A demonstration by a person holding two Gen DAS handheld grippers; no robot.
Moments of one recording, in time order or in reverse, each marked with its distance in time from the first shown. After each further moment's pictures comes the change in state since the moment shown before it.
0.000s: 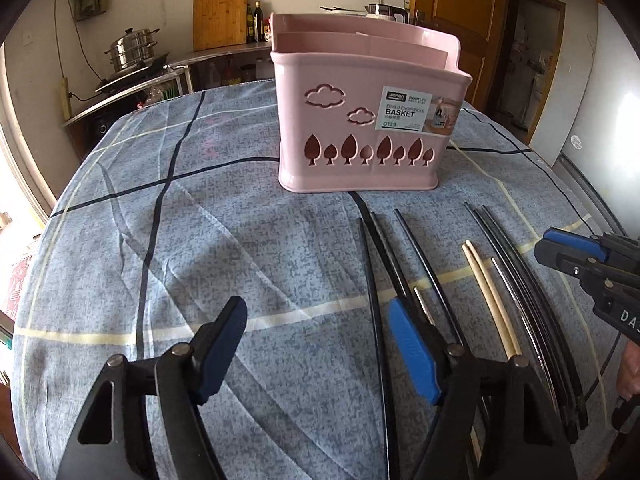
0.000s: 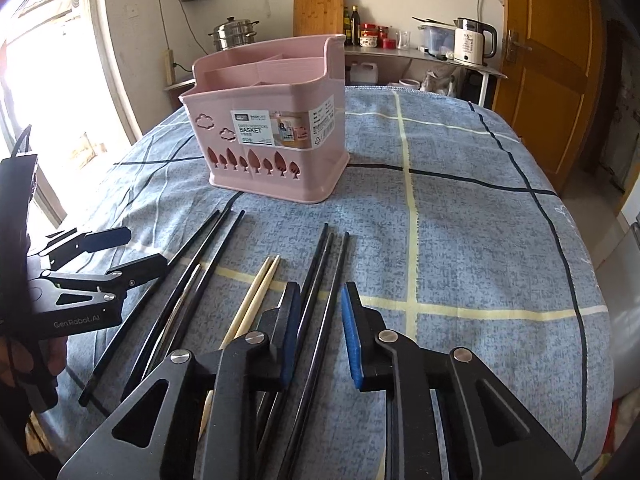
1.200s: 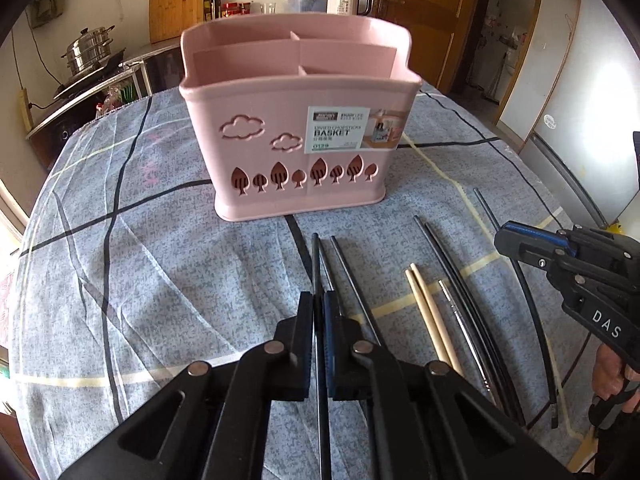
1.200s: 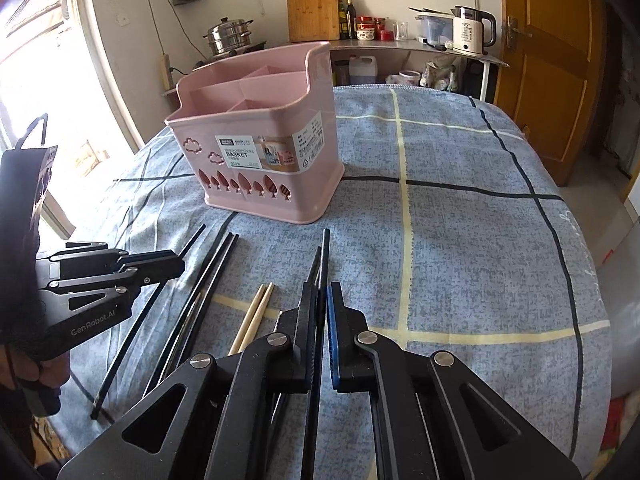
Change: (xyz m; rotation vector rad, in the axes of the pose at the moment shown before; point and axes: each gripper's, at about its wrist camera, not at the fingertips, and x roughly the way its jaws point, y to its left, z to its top) left arm -0.012 -0.028 0.041 0.075 0.079 -0.102; right arm -0.004 -0.012 0.025 0.037 0.015 0.043
